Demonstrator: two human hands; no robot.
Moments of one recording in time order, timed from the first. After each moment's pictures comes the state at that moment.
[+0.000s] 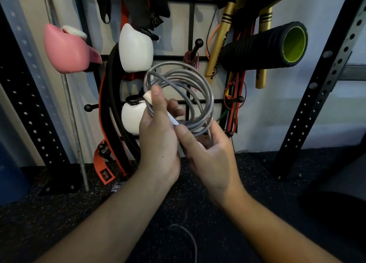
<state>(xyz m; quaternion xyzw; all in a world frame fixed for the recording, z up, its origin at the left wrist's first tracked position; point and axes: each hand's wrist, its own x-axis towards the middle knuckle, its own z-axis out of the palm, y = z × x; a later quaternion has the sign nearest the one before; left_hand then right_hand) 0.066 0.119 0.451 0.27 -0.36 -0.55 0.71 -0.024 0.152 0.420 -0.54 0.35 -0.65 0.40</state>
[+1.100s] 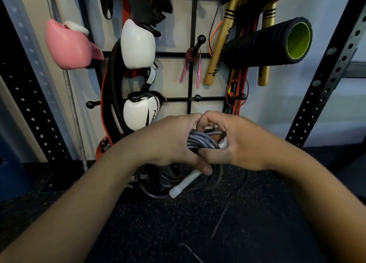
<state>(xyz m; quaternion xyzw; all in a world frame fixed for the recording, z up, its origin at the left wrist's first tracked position) 0.103 0.108 0.472 0.40 -0.87 -0.25 0.15 -0.089 0.145 0.468 -0.81 0.50 -0.23 0.18</state>
